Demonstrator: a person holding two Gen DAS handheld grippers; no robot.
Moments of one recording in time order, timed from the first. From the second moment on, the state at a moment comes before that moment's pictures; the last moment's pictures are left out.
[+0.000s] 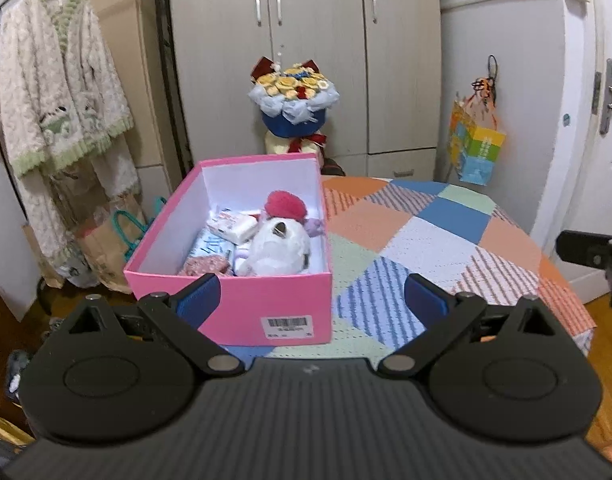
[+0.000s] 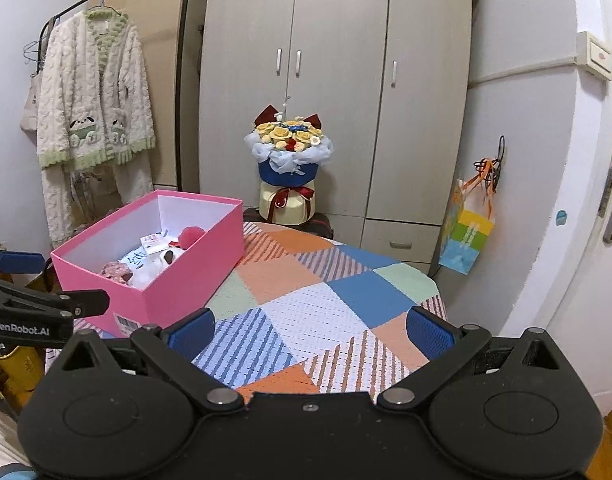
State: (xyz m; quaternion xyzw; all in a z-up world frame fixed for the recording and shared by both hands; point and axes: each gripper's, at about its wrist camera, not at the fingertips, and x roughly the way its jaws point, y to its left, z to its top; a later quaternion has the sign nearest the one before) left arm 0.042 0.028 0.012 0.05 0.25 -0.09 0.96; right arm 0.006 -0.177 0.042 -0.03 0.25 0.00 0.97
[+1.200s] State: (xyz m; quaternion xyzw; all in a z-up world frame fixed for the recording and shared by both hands) left arm 0.026 0.035 0.004 0.05 0.23 -0.08 0.97; right arm -0.012 -0.181 0.031 -0.04 0.23 -0.05 0.97
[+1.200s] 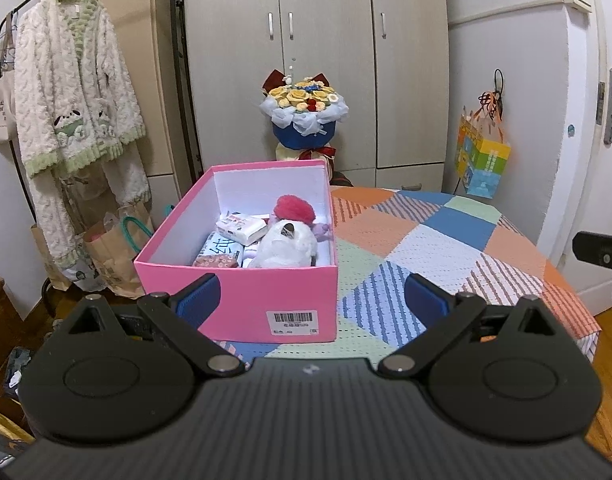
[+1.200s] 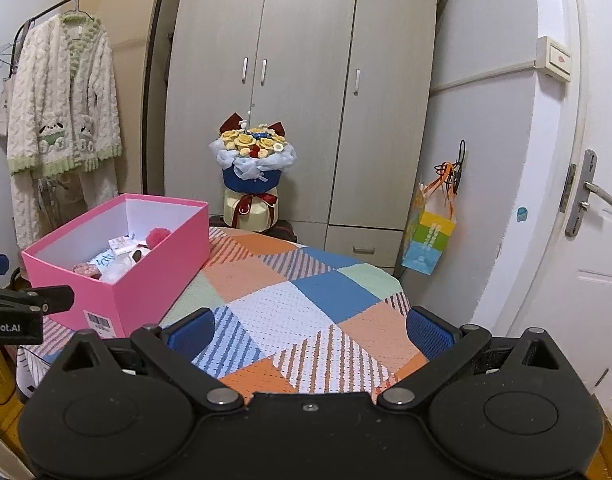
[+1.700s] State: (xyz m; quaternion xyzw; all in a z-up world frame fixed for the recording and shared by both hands) left arm 0.021 0.033 0.005 0.06 0.22 -0.08 0.97; right arm -0.012 -0.184 0.029 -0.02 0.23 -0.06 0.97
